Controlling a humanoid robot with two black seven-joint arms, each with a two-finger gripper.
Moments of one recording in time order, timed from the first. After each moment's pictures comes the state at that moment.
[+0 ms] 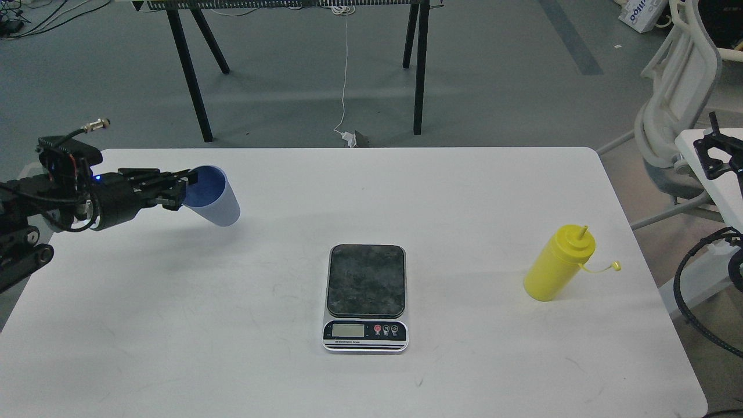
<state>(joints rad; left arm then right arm) -0.91 0.82 -0.21 -1.03 1.66 -0.02 -0.49 0.43 -0.57 1.24 0.73 0.23 0.49 0.21</state>
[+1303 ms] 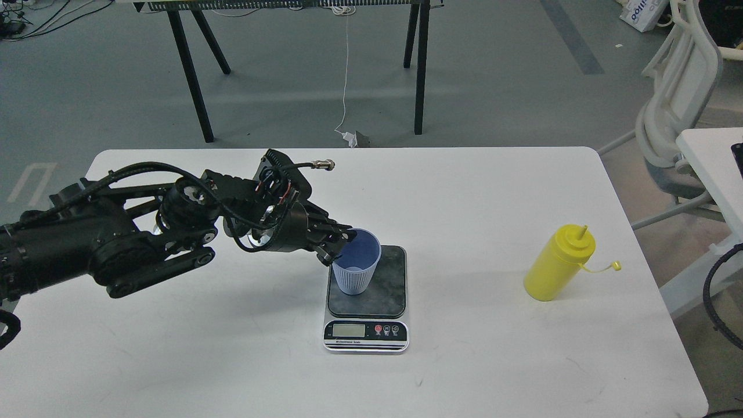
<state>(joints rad) -1.06 0.43 -0.09 -1.22 1.92 -0.32 -0.29 0.38 -0.63 1.29 0.73 0.23 0.49 0.21</state>
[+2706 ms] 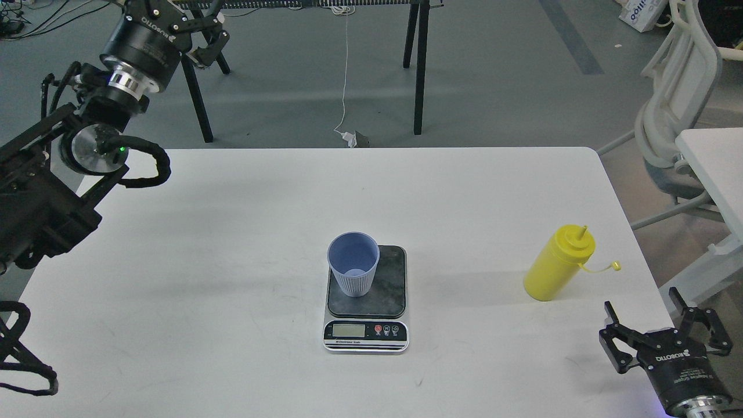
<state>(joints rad) -0.92 0.47 -0.69 -0.79 -0.20 -0.44 -0.39 -0.43 -0.40 1.28 1.38 0.27 0.49 0.20</state>
